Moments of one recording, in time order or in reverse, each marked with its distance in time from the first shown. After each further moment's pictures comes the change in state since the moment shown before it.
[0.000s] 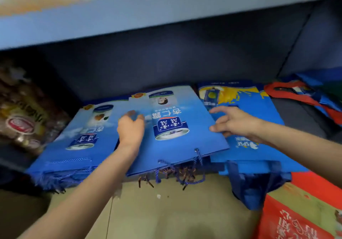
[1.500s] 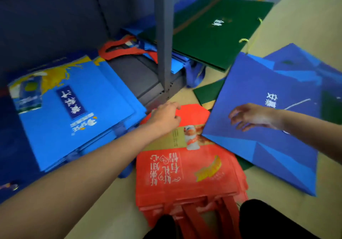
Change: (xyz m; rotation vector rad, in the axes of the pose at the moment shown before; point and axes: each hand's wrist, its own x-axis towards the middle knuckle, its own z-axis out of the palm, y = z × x) left_hand -0.284 0.044 0.308 0.747 -1.220 1.001; right_hand -0.267 0.286 -0.197 0.067 0.545 0.668
